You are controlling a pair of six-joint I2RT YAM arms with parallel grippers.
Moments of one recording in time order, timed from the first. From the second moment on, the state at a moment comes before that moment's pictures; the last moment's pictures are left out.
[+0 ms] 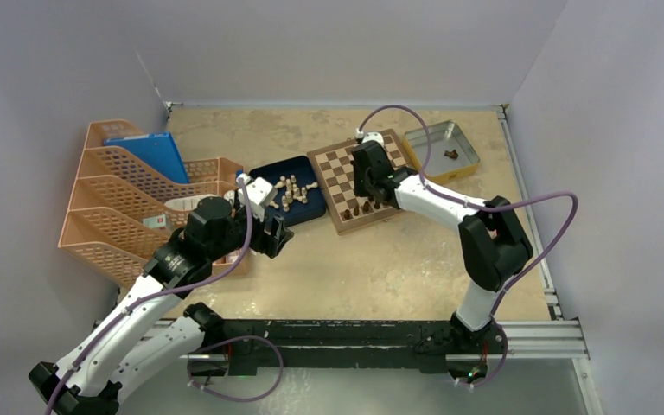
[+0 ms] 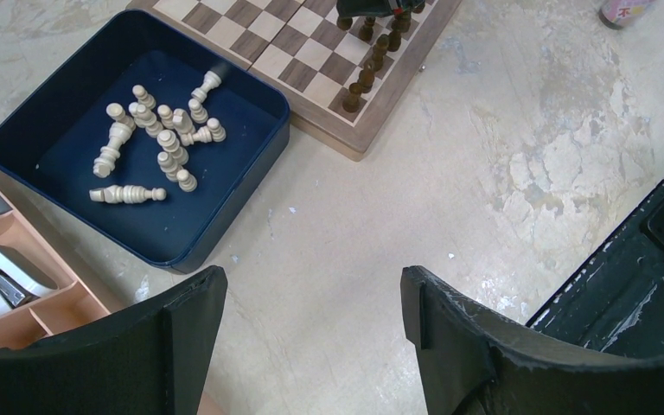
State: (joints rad) left arm -0.60 0.71 0.77 -0.48 0.12 -0.08; right arm 0.62 1.76 1.24 -0.28 0.26 0.40
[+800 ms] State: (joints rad) left arm -0.60 0.72 0.77 -0.48 0.12 -0.08; right arm 0.61 1.80 1.24 -0.32 0.26 0.37
